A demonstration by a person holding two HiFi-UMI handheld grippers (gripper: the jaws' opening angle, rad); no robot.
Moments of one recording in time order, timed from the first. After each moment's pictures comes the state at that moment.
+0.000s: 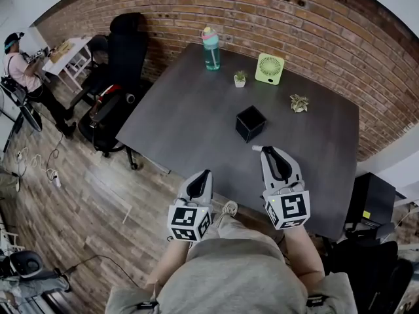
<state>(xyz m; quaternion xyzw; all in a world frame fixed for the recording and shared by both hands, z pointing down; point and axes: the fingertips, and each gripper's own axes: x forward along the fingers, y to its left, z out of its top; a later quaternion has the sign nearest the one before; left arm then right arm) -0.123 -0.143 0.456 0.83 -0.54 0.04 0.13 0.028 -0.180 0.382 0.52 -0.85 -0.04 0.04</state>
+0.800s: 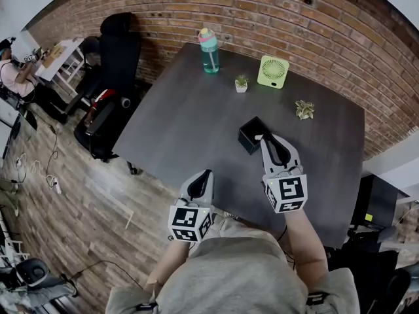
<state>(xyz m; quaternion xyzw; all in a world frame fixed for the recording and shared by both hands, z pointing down) -0.130 -0.221 0.462 0.84 -0.52 0.06 0.14 0.023 -0.298 0.407 0.54 -0.84 -0.03 0.08</state>
